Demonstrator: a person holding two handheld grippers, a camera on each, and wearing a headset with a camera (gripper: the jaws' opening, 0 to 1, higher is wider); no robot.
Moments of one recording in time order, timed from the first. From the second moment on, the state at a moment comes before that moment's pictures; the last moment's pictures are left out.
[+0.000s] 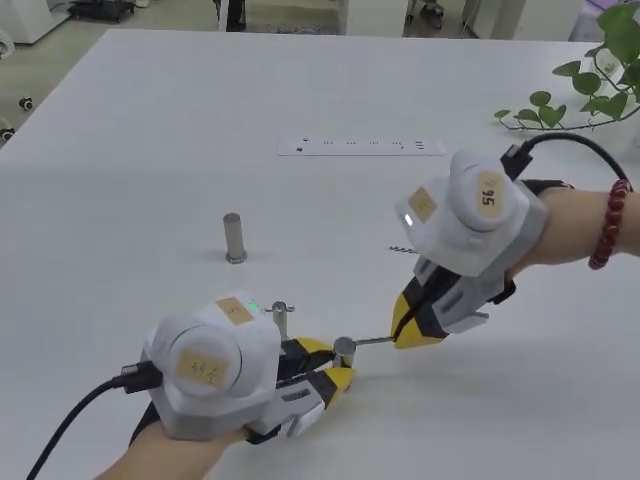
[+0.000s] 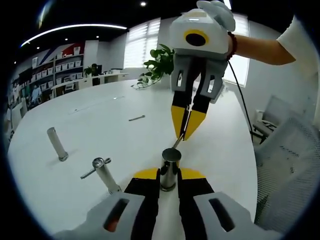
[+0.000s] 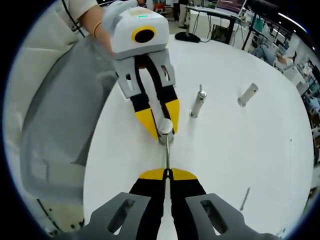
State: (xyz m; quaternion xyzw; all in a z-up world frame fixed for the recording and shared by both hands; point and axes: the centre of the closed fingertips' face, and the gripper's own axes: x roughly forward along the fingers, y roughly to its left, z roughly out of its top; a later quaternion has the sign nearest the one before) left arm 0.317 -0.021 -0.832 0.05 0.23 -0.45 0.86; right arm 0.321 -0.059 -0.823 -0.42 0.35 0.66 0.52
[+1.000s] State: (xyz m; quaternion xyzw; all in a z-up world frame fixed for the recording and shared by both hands) left arm 0.317 -0.022 -0.832 0.06 0.24 -0.45 0.86; right arm 0.322 -0.060 -0.827 -0.43 0.34 0.66 0.51
